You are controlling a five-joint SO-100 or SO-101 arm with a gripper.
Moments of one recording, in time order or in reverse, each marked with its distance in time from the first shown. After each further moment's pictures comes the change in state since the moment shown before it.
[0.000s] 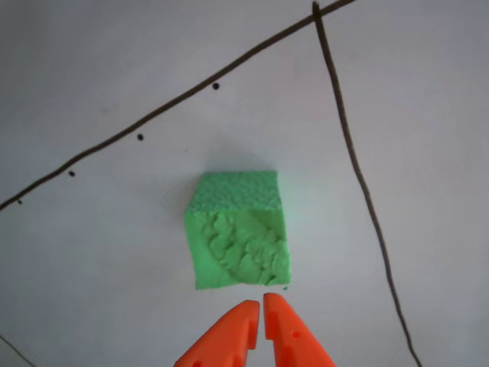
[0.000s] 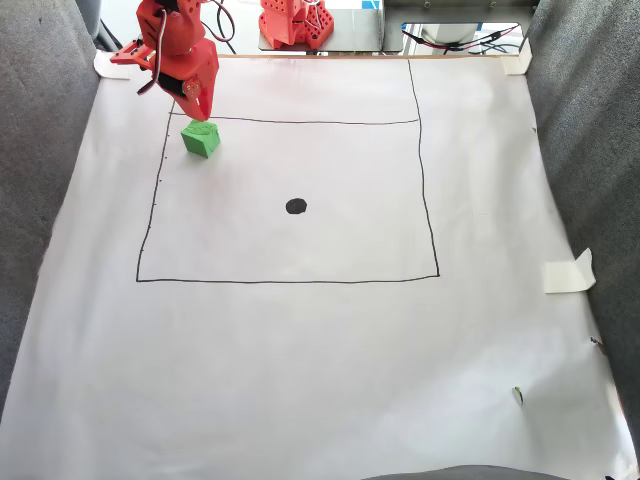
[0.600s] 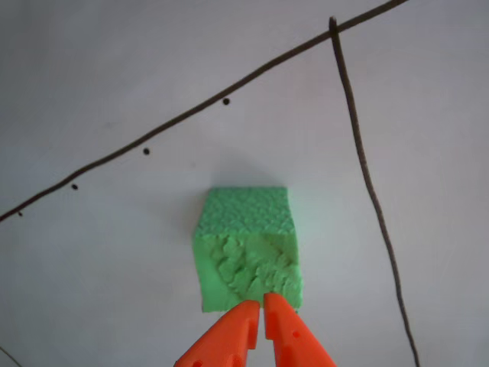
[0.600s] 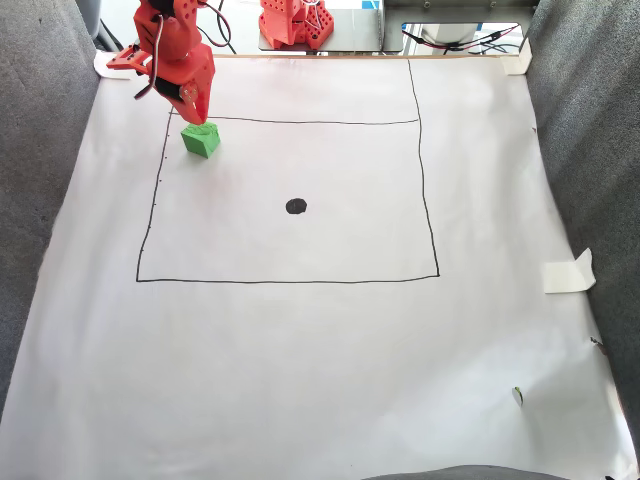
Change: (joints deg) arm 1.1 -1.8 0.0 -2.1 -1.8
